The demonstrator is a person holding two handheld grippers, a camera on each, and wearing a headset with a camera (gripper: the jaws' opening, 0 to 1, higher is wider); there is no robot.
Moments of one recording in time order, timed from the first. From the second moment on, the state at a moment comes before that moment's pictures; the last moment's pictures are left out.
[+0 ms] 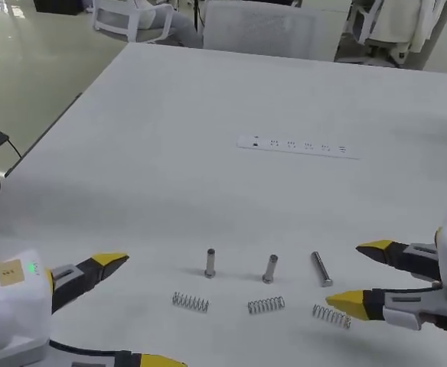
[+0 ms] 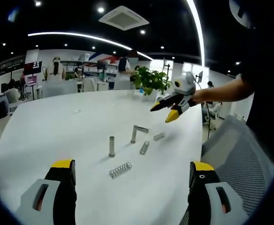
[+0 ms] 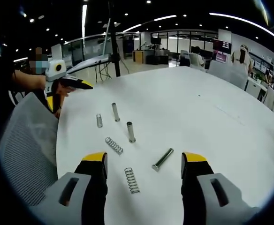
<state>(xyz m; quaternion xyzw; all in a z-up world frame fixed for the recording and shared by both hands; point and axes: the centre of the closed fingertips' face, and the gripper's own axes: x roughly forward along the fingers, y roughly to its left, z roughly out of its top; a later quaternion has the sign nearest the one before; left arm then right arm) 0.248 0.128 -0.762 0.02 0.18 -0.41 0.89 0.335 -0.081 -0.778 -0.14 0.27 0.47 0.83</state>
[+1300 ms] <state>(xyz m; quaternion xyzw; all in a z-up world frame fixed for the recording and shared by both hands) 0.249 0.134 -0.764 0.01 0.19 -0.40 0.90 0.388 -0.073 -0.831 -0.11 0.42 0.38 0.82</state>
